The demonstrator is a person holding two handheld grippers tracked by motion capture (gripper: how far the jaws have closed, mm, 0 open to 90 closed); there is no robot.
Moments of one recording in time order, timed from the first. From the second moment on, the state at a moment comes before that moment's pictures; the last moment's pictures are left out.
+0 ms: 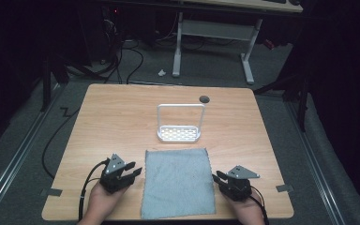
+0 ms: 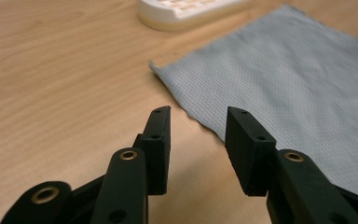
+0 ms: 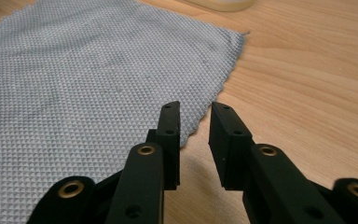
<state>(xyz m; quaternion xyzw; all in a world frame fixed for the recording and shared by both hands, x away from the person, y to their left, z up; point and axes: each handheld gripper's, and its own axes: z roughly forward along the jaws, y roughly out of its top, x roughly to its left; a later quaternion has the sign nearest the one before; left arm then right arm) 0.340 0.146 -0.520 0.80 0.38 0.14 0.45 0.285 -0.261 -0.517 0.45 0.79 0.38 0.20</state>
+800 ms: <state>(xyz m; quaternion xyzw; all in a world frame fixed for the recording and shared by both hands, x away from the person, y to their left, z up) 0.400 0.106 -0.534 0.78 0.45 0.11 0.42 0.296 -0.254 -0.515 0.43 0.78 0.40 0.20</state>
